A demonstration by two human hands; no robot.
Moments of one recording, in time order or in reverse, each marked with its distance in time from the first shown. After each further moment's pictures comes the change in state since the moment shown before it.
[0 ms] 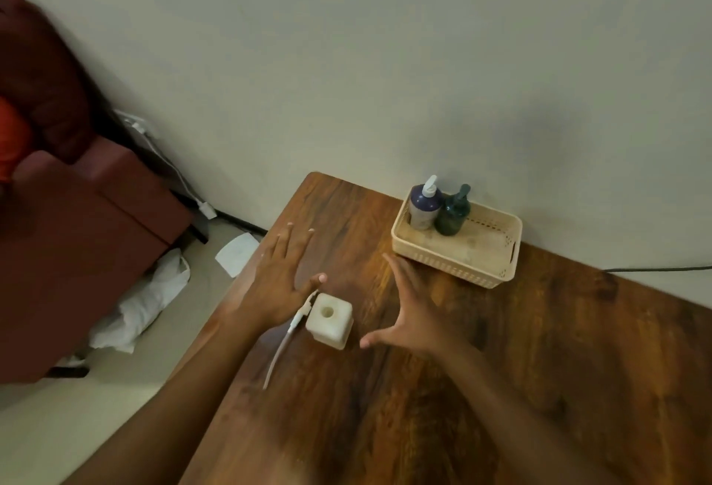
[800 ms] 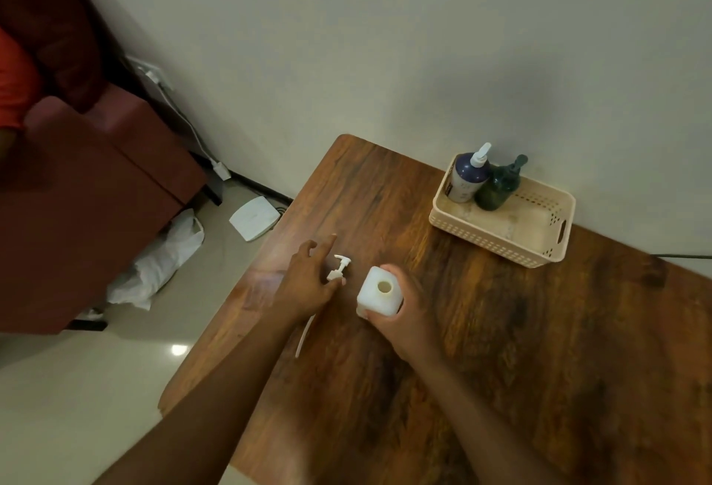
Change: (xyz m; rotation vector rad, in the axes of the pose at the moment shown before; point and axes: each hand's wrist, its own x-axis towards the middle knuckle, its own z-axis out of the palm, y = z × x) left_hand -0.008 -0.079 0.067 -0.108 -0.135 -0.242; right_hand -0.004 -0.029 0.109 0.145 0.278 0.044
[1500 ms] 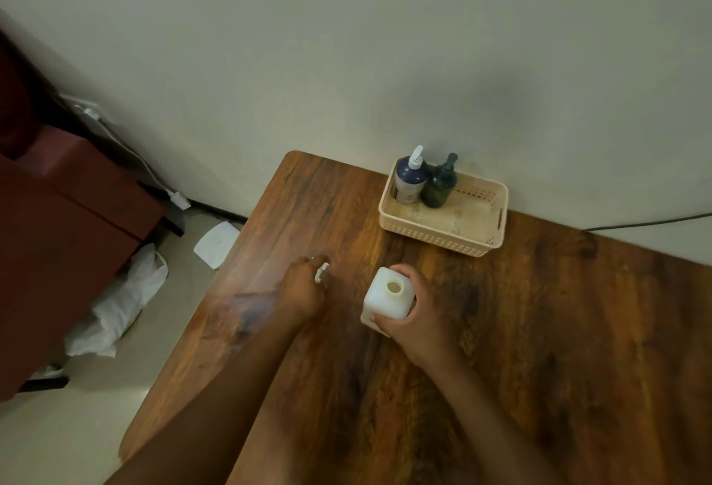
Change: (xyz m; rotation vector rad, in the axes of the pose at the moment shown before) left_hand 0.009 0.074 0.030 -0.026 0.114 0.138; right_hand -0.020 0.015 -0.090 0.069 0.064 0.141
